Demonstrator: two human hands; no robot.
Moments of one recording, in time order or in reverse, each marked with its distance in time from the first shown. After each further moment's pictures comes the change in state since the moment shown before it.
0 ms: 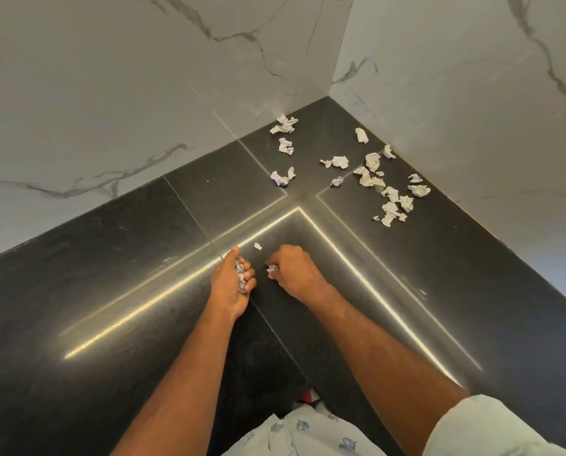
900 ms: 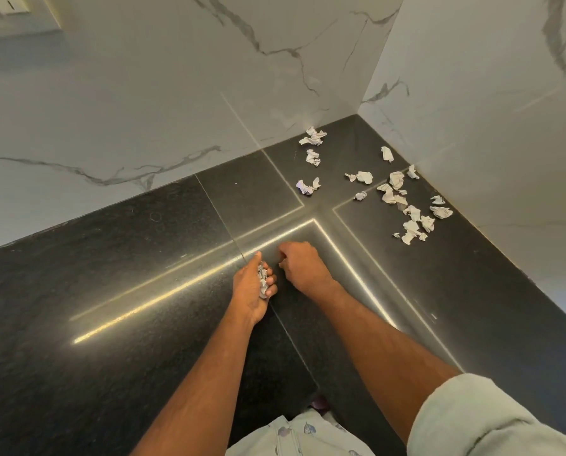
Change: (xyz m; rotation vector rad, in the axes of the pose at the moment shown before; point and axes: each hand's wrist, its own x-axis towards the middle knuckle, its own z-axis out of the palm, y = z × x) left_hand -0.004 -0.007 -0.013 0.020 -0.030 0.026; right_hand 0.020 -0.022 0.003 -0.034 0.102 -0.099
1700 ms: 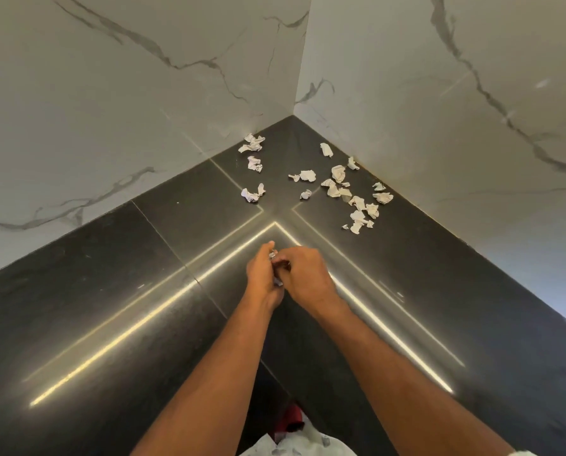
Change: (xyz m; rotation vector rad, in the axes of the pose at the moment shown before) left_hand 0.021 -0.044 0.108 0.066 -0.088 -0.107; right_hand -0.065 0.034 -0.059 0.203 0.222 0.192
